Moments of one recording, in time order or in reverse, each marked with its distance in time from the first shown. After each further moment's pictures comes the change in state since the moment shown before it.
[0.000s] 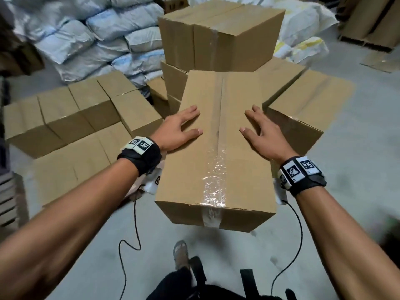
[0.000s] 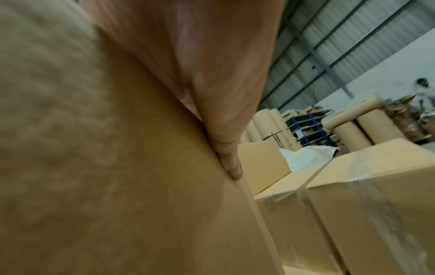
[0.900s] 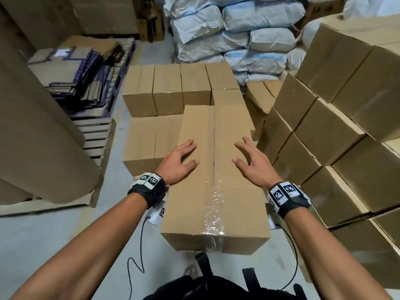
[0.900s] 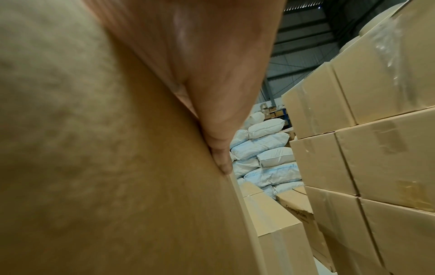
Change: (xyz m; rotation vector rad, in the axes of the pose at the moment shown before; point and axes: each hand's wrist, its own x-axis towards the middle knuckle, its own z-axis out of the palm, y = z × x) left_hand -0.187 -0.285 -0.089 -0.084 0.371 -0.541; right_hand 0.159 -0.176 0.320 0.034 -0.526 -0.361
